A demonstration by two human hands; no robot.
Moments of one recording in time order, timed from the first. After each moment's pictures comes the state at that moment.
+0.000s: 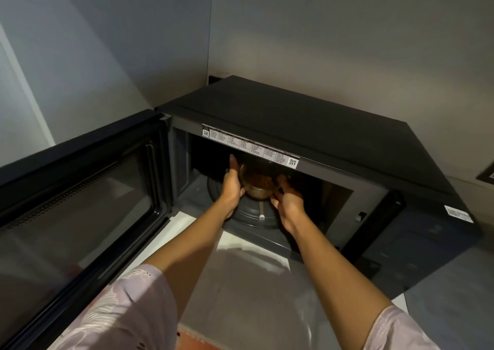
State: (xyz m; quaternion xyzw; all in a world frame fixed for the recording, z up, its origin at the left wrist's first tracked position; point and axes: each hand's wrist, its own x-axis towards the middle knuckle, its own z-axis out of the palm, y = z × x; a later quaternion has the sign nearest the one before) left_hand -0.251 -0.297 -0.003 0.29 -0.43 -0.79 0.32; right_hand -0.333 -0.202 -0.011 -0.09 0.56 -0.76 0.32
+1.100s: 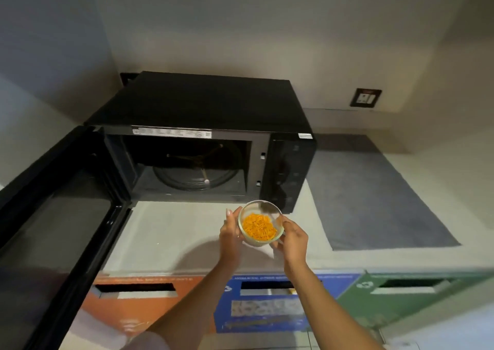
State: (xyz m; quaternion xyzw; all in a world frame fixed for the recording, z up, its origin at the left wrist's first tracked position) left_hand -0.142 -0.061 -0.042 0.26 -0.56 -0.77 0.18; right_hand -0.190 0.052 -0.026 0.14 0.62 -0.76 0.13
